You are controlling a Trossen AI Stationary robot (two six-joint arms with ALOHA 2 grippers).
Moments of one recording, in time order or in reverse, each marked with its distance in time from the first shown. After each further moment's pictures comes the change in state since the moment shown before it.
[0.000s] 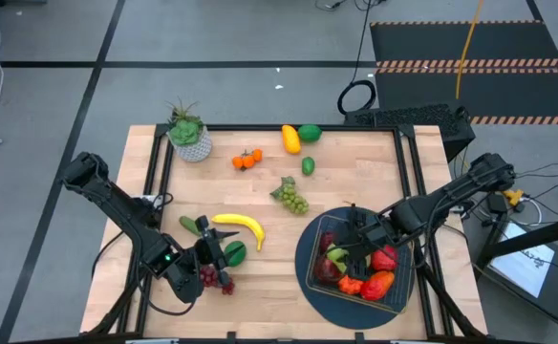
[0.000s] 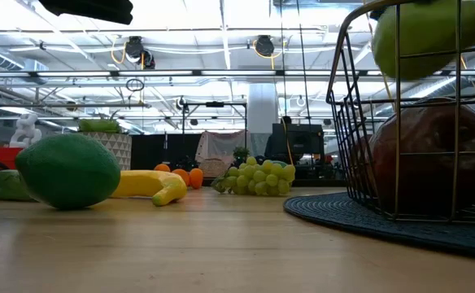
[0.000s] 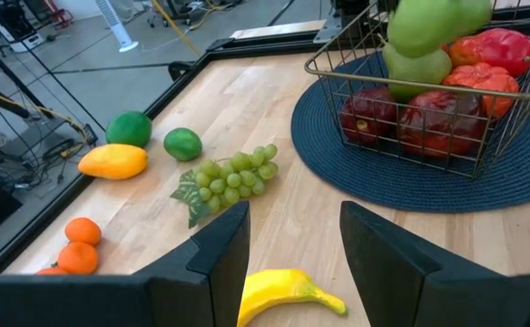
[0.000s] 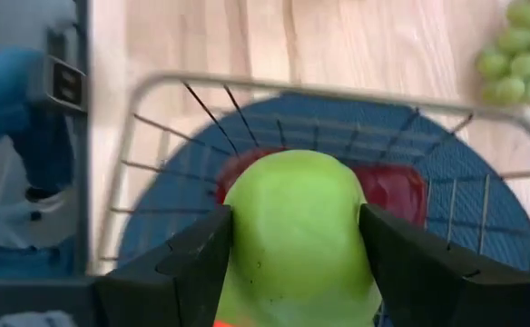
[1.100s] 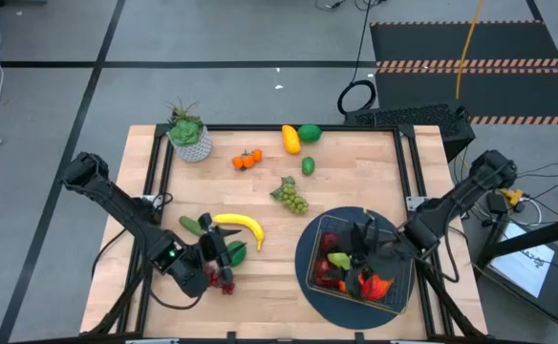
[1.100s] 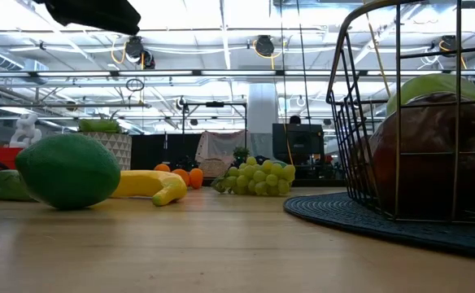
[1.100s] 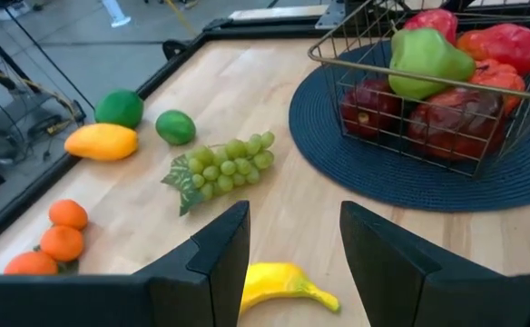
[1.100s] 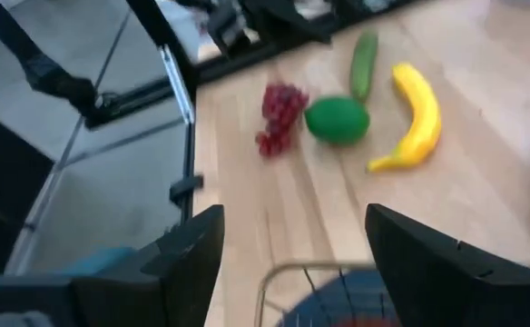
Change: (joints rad) left arm 0.048 0.000 0.000 0.000 0.066 -0.038; right arm 0.190 -0.044 -0.097 0.517 0.385 0.155
